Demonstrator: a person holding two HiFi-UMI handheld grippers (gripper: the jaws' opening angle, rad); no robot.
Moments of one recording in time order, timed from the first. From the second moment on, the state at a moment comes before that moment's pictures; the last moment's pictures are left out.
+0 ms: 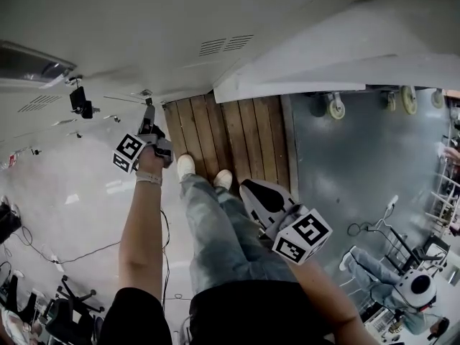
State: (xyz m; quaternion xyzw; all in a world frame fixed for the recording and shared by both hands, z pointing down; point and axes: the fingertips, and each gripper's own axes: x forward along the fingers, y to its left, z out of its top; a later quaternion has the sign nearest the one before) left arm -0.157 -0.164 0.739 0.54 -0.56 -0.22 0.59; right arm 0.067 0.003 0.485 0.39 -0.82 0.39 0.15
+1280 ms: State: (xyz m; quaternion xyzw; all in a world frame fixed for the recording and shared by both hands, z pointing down) left arm -0.150 -0.152 0.774 0.47 -0.53 -0.37 0.60; right arm 0.062 0.003 0.493 0.38 -0.81 0.43 0.12
